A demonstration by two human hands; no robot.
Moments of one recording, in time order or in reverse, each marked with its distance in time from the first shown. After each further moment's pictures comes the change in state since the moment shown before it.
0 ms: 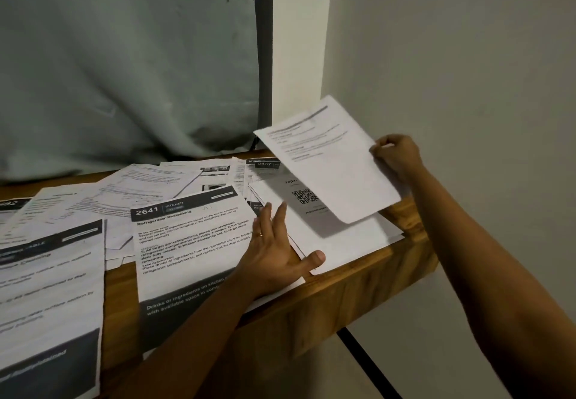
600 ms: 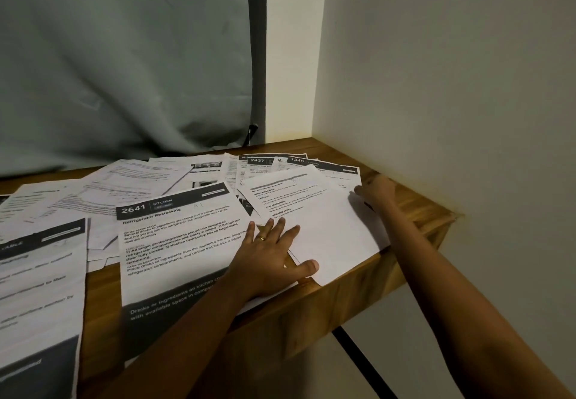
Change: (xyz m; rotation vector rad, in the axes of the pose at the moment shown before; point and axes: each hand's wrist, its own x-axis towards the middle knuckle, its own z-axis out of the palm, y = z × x) left_hand 0.011 -0.005 0.003 0.399 -0.218 0.061; right_hand -0.026 0.057 0.048 -0.391 -0.067 0.214
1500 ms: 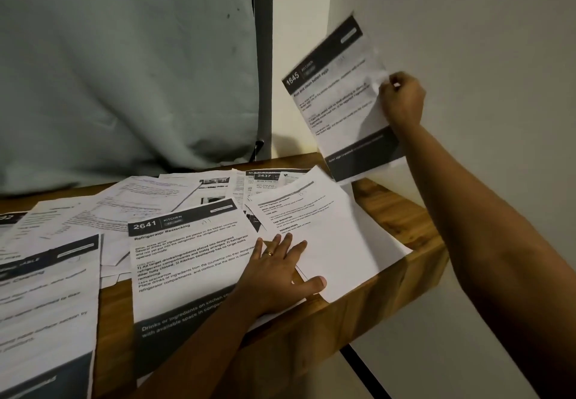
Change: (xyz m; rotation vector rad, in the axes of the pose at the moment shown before) left_hand -0.002 0.002 -0.003 -0.047 0.010 -0.004; right_hand 0.042 -0.125 -0.118 0.427 0.449 -0.417
